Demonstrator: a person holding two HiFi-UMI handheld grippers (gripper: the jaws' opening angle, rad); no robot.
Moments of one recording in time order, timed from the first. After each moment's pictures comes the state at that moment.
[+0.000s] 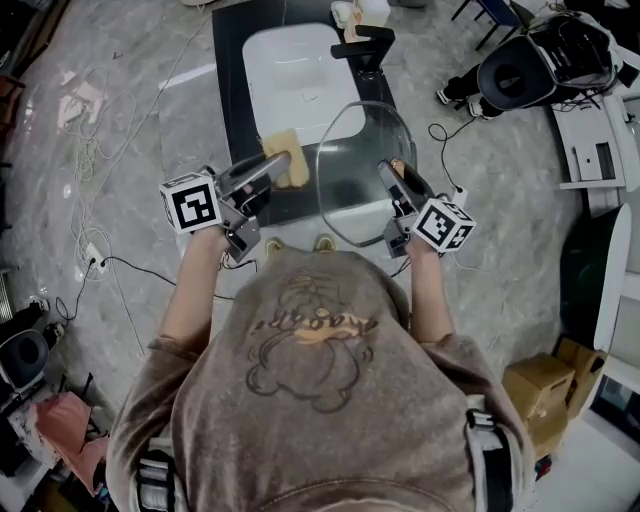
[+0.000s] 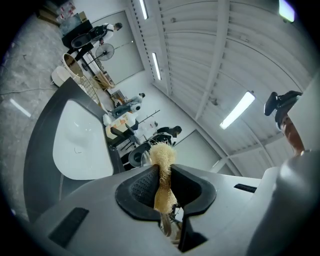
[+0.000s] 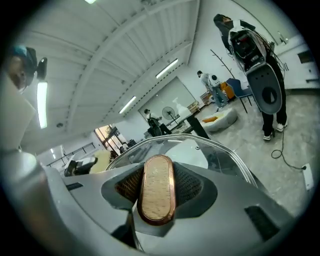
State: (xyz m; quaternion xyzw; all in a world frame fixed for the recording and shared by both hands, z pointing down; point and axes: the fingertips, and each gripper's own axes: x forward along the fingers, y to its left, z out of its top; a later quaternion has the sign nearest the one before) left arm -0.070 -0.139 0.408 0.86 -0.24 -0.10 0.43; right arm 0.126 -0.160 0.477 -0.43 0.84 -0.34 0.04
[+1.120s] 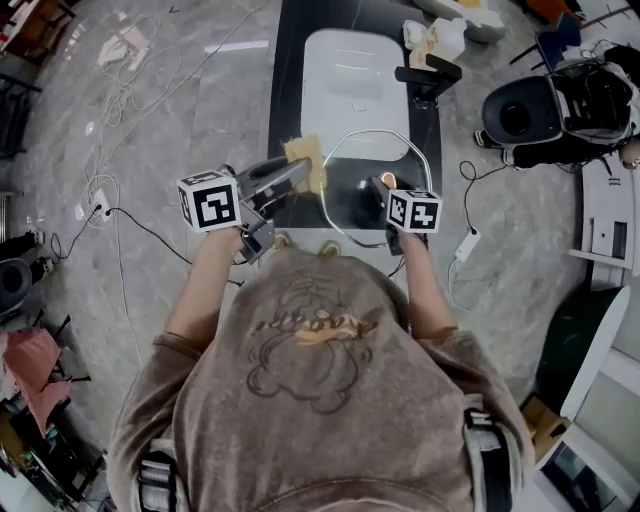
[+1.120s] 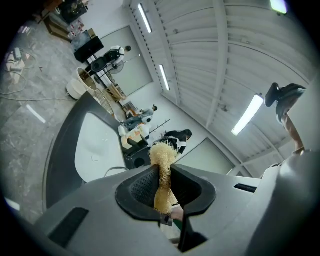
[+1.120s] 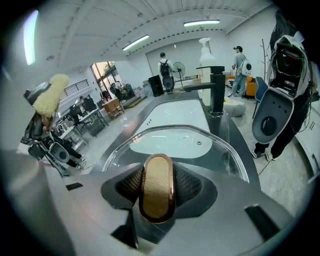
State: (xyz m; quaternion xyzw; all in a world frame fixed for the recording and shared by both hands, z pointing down) left arm -0.115 -0.153 0.422 0.84 -0.32 -0.13 0.43; right arm 0.055 -0.216 0.616 -0.38 0.82 -0.28 -0.31
